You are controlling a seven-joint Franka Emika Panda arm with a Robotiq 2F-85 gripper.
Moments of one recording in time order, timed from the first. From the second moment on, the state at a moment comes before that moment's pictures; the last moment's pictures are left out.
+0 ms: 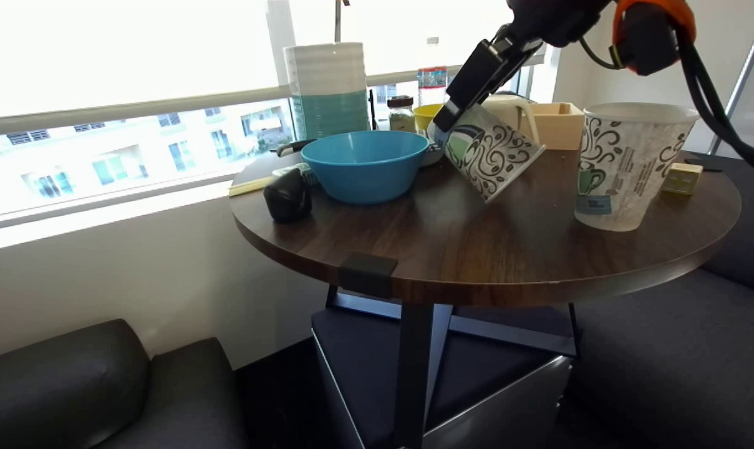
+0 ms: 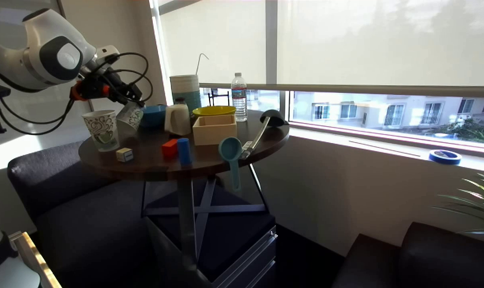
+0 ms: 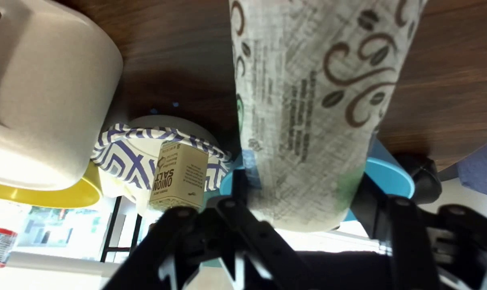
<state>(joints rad) 0.18 -0.48 0.19 -2.74 -0.13 3.00 0.14</state>
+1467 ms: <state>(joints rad) 0.34 -0.41 0.05 -2.75 -0.04 3.19 0.08</state>
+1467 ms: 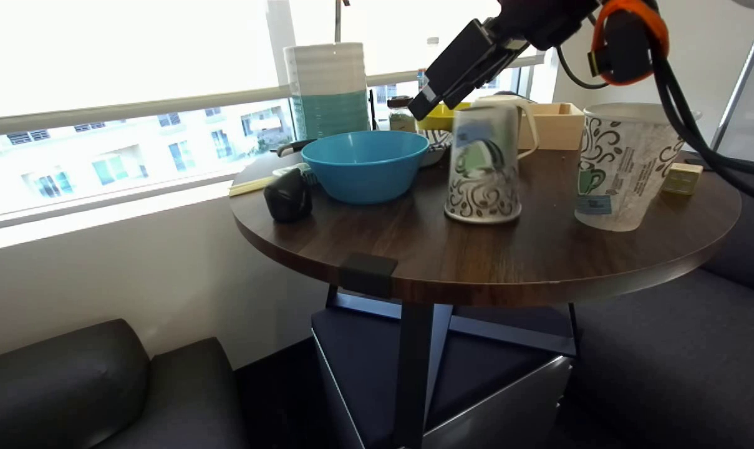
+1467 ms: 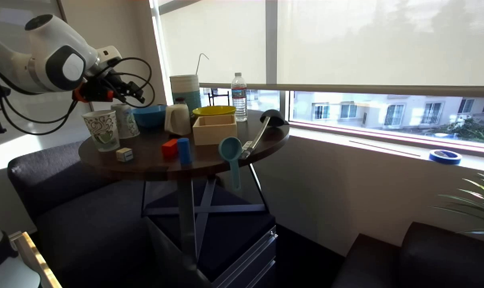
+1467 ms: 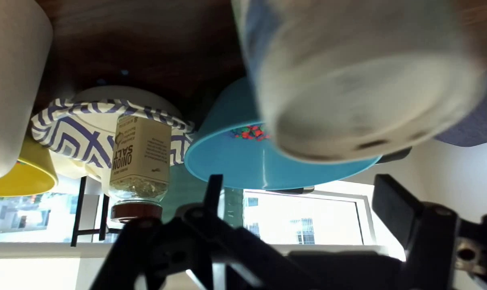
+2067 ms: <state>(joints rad) 0.28 -0.46 0.10 -2.74 -0.04 3.16 0.07</state>
